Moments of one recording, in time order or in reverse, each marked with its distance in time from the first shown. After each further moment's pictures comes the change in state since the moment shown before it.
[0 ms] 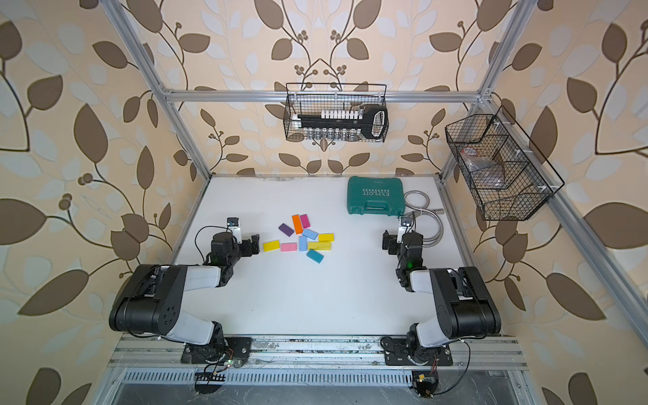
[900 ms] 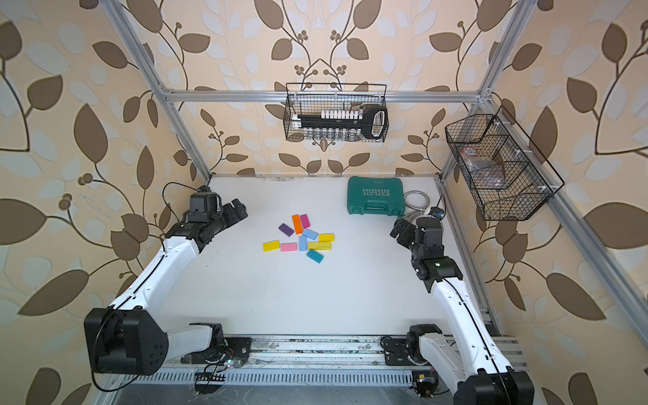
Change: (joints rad) left arm 0.006 -0.245 0.631 -1.091 0.024 -0.491; right arm 0.004 -0.548 0.398 -1.159 -0.089 0.560
